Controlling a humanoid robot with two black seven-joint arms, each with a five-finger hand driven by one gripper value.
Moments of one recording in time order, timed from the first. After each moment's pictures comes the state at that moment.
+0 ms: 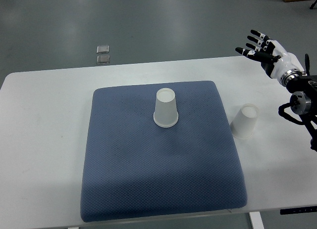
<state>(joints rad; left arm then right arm) -0.08 0.00 -0.15 -0.15 0.09 0.04 0.04 0.64 -0.32 1.08 0.84 -0.67 0.02 0.09</state>
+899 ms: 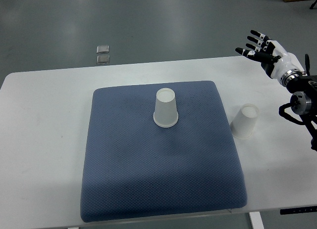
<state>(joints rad) -0.07 0.00 -0.15 -0.15 0.08 0.04 0.04 0.64 -0.33 1.08 0.84 -0.67 0.03 0.09</state>
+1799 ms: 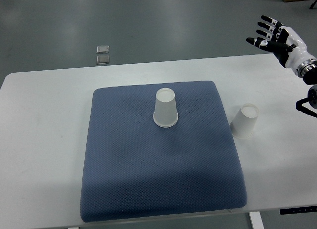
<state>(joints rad) -0.07 0.00 -0.15 -0.15 0.08 0.04 0.04 0.62 -0.48 1.06 0.96 -0.70 0.13 0.13</state>
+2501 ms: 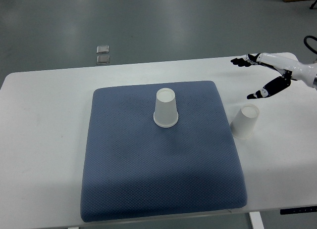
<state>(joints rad) -0.07 0.00 -0.15 -0.15 0.08 0.04 0.04 0.61 -0.77 0.81 1.19 -1.50 0.41 0.40</state>
